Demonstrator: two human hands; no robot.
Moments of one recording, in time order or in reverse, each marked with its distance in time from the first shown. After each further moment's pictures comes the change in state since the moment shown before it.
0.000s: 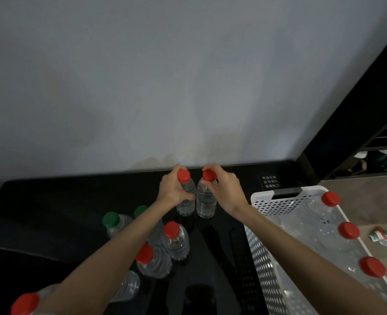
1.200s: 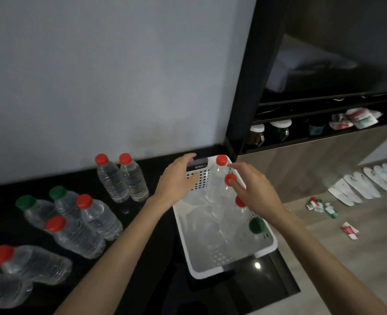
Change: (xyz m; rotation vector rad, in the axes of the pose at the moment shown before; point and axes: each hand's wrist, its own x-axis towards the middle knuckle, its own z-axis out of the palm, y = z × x) left_hand -0.110 0.172 0.131 0.101 -0.007 0.423; right_hand -0.197 0.114 -0.191 -0.285 0.236 0.091
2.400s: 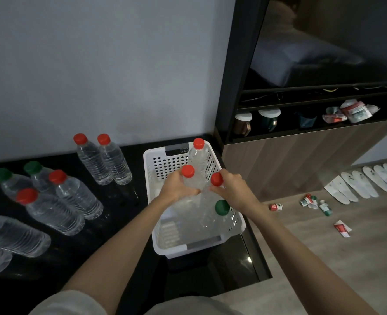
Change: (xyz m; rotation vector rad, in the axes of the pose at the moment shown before) left_hand -0.010 -0.007 0.116 -0.320 -0.132 -0.319; right_hand -0.013 0.059 0.014 0.094 -0.293 0.069
